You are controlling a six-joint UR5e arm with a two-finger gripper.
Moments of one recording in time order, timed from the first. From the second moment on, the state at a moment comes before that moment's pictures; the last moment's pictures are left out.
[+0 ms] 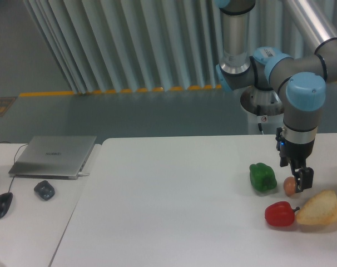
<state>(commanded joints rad) 2.42 -1.85 -1.55 -1.31 1.51 1.54</state>
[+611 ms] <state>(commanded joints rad) 2.47 -1.86 -1.58 -1.16 1.51 1.52</state>
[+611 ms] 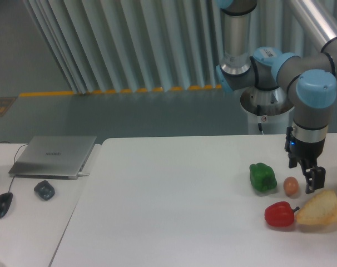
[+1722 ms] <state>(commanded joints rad) 2.67 -1.87 -1.59 -1.08 1.67 1.99</state>
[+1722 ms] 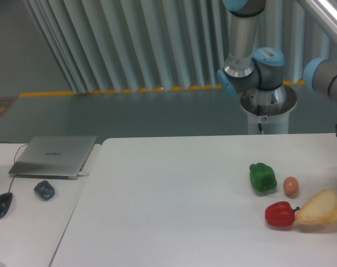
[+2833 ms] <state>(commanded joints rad) 2.90 -1.92 -1.61 -1.17 1.56 2.08</state>
